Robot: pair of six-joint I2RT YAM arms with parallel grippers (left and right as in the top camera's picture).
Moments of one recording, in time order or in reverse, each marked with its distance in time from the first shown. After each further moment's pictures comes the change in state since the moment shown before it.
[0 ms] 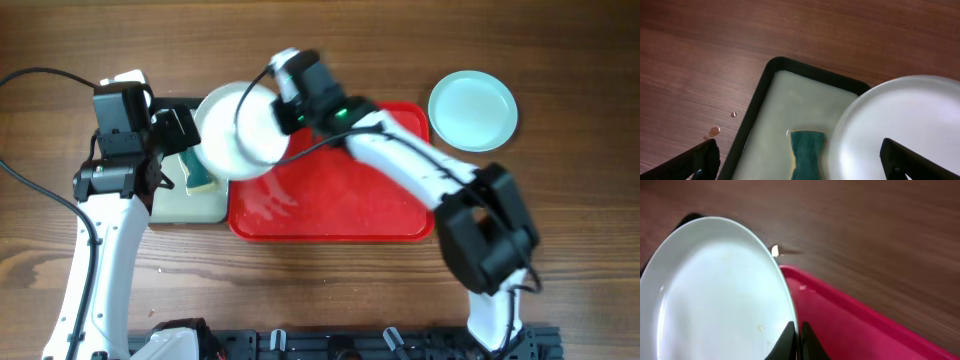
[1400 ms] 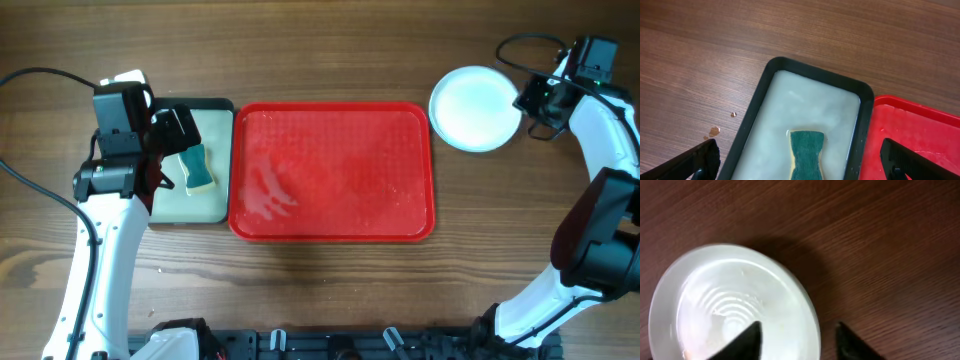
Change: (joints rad) left arm 0.000 0.000 0.000 -0.001 0.000 0.000; right arm -0.924 -0.119 -0.179 -0.251 0.056 0.060
